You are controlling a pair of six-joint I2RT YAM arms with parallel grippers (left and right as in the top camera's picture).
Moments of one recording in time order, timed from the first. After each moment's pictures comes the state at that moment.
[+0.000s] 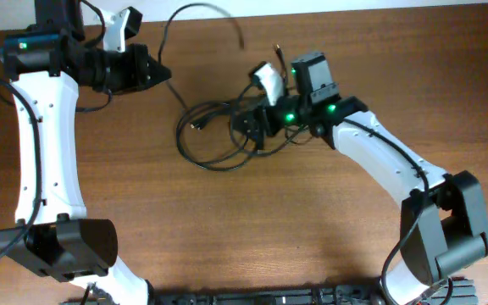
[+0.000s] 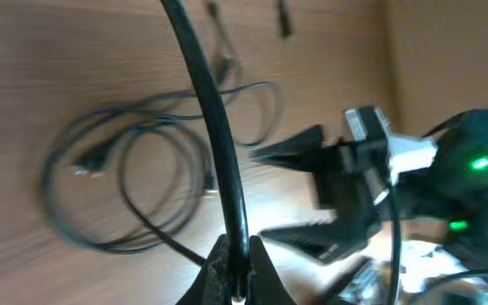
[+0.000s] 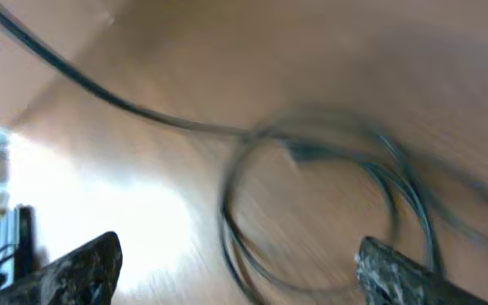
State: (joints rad) left arm 0.07 1.85 2.05 -1.36 0.76 0.00; right arm 0.39 1.77 1.25 -0.21 -0.75 -0.02
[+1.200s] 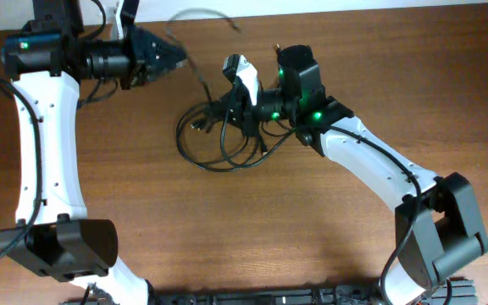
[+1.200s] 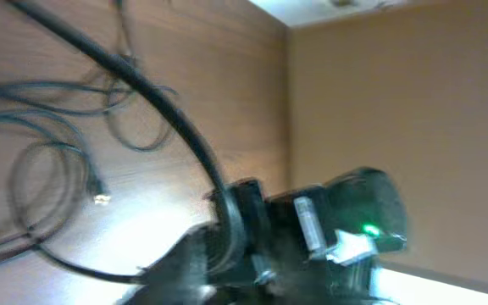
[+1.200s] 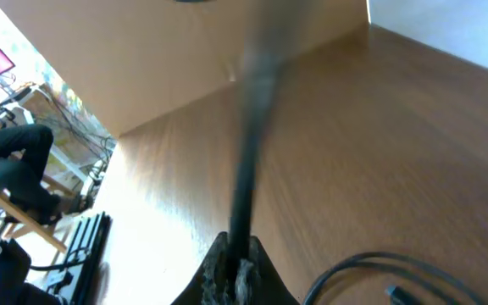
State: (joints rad) left arm 0.07 1.85 2.05 -1.25 0.99 -0.32; right arm 0.46 1.77 1.25 0.13 -0.99 0.03
